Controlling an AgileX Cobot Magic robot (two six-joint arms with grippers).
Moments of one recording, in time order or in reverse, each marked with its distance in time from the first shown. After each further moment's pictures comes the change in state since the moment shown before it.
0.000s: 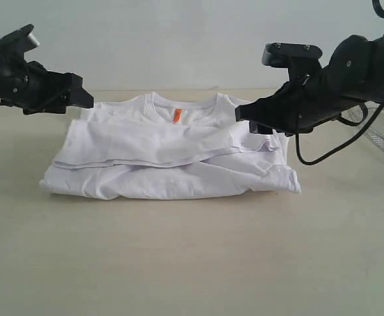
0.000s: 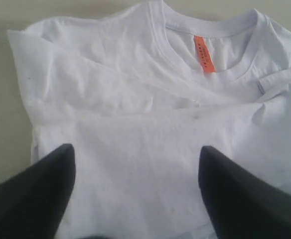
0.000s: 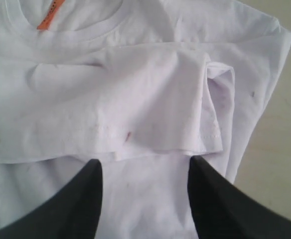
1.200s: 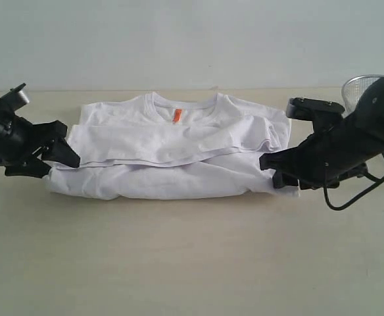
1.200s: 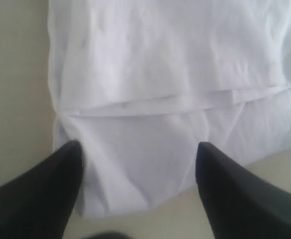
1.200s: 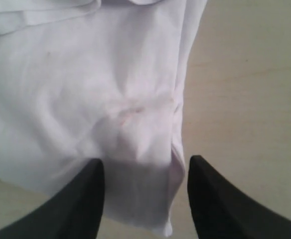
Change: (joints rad) left arm 0.067 -0.008 0.181 0.168 0.177 -0.237; right arm -0.079 0.005 0.193 0.223 0.062 -0.185
